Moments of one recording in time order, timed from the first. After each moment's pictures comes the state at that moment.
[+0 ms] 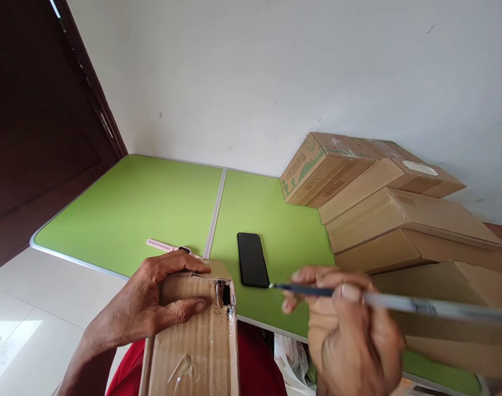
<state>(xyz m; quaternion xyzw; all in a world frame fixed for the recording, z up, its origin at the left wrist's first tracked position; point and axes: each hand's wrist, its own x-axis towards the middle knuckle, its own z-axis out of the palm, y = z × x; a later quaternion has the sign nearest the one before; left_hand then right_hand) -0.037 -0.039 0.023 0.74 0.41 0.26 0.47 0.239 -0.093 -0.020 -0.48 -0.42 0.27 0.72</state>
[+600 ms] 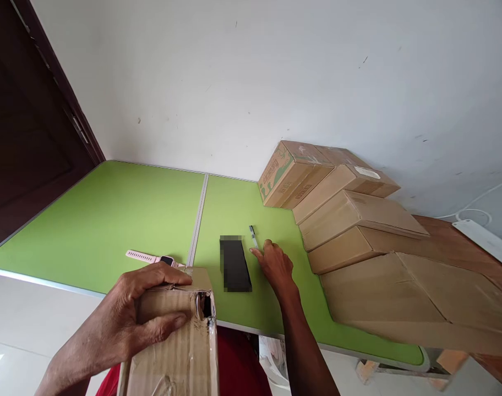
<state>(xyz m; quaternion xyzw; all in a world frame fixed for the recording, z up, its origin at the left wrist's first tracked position) -0.040 -0.034 0.020 0.77 0.41 0.24 0.43 0.302 0.014 -0.100 -0.85 -0.50 0.16 0.03</state>
